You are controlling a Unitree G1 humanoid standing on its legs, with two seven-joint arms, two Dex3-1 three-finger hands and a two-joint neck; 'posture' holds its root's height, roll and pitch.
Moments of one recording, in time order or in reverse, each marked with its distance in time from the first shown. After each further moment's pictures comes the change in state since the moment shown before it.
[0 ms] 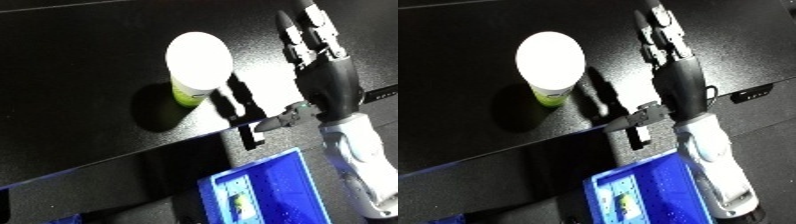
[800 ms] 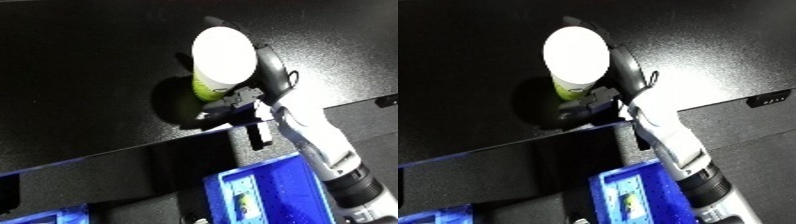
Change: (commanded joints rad) left arm -0.013 -0.005 -0.025 -0.007 0.011 0.048 0.025; right arm -0.270 0.059 0.234 0.222 0.066 0.206 0.064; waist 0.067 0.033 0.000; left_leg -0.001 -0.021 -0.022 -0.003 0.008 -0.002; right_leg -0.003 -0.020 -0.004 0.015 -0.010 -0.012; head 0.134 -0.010
